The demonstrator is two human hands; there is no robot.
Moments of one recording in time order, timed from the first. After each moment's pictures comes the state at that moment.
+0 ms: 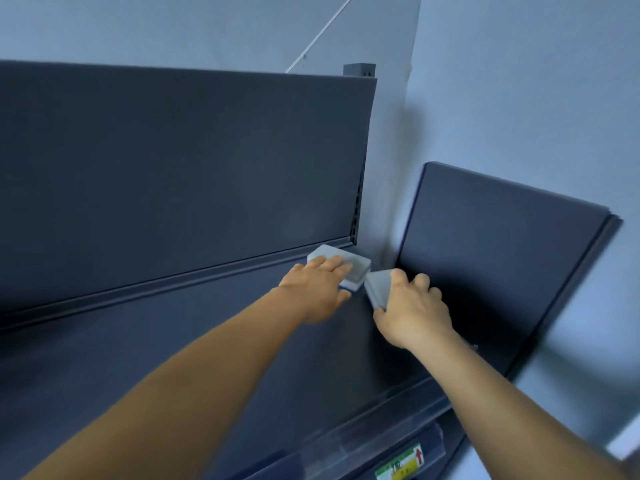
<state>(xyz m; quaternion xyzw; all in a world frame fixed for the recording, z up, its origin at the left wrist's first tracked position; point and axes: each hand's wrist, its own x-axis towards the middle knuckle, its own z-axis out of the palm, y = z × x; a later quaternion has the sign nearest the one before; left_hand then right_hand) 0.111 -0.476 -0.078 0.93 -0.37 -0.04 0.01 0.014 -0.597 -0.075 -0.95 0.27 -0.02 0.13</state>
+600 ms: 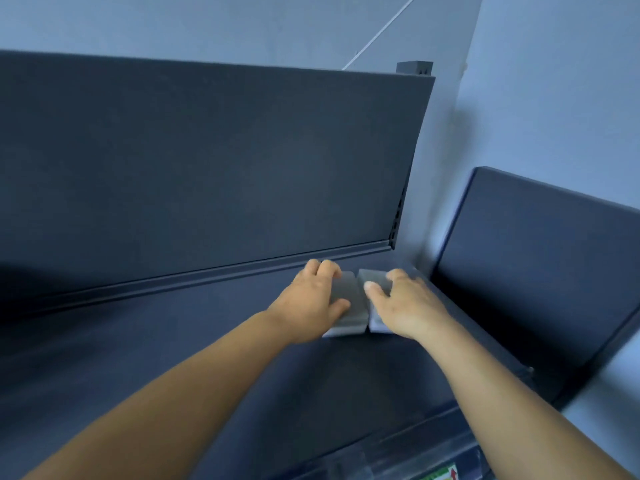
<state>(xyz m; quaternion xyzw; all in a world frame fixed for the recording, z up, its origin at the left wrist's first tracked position) 0.106 -0.408 -0.085 0.93 -0.29 -0.03 0.22 0.057 -0.562 -0.076 -0.95 0.22 0.00 0.21</state>
